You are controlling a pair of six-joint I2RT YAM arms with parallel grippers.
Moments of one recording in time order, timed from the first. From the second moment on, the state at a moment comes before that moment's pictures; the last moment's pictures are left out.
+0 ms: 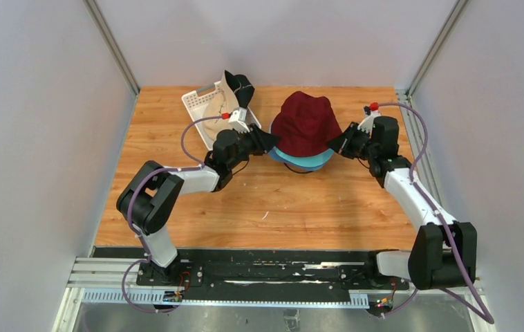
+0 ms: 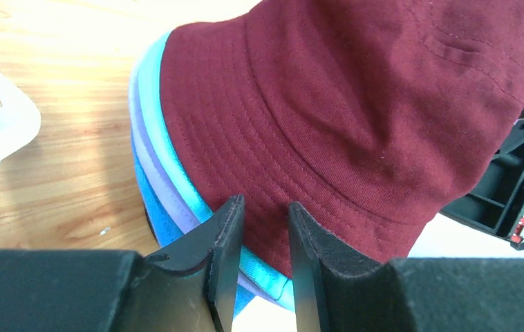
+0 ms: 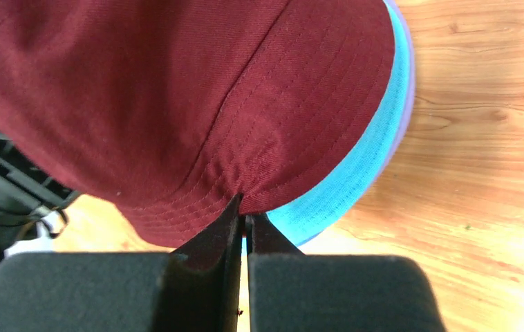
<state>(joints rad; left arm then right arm) -0.56 1.75 0.85 0.85 0.17 -0.74 0.08 1.26 0.82 -0.01 -0.49 0.53</state>
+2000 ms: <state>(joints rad) -0.61 1.51 1.00 0.39 -0.06 -0.56 0.25 1.29 1.09 -0.45 0.22 0.24</state>
